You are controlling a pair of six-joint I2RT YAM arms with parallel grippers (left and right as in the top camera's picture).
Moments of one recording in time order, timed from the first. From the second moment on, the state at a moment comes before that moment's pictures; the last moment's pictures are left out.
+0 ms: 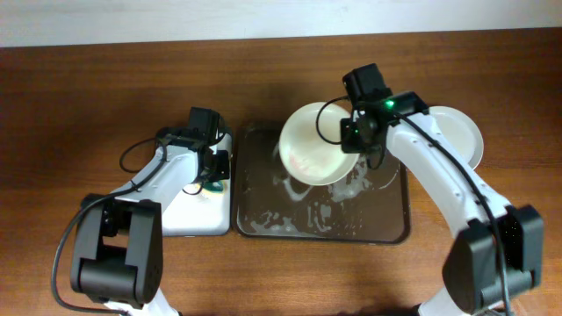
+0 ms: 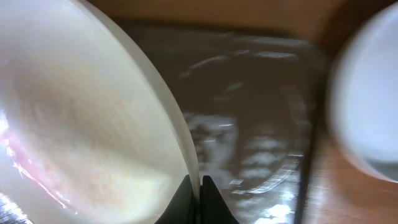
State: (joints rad) left arm -0.20 1.85 1.11 -0.56 -0.06 -0.23; right arm 0.31 1.76 1.46 -0.97 0.15 0.30
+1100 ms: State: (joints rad) left arm -0.20 1.58 1.10 -0.67 -0.06 -0.21; right arm 0.72 1.65 1.46 -0.98 1.04 0.26
